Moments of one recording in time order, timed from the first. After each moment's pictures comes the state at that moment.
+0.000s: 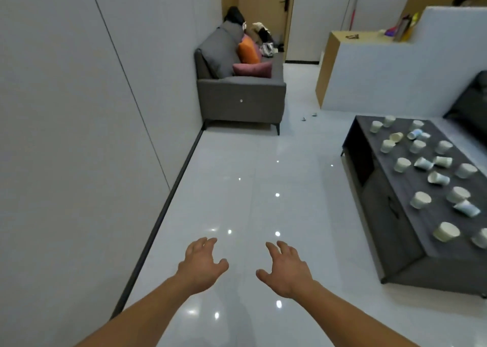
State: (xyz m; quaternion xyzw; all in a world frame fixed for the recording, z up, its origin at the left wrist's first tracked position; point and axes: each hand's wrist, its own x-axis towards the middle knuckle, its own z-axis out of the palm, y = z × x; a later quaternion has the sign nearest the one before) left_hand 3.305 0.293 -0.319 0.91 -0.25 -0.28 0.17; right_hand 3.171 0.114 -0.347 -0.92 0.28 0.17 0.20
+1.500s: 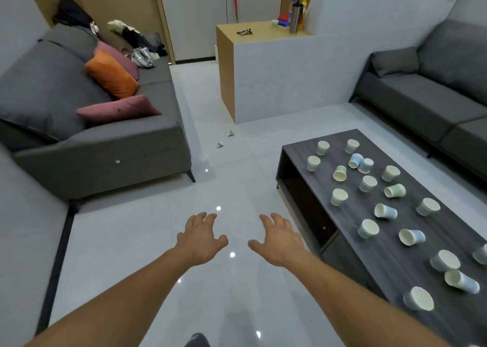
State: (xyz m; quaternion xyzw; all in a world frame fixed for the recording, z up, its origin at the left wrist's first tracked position) left_hand 3.740 -0.511 -0.311 0.84 -0.47 -0.26 0.06; right_hand 3.555 -0.608 -0.327 -0.84 0.49 0.09 0.22
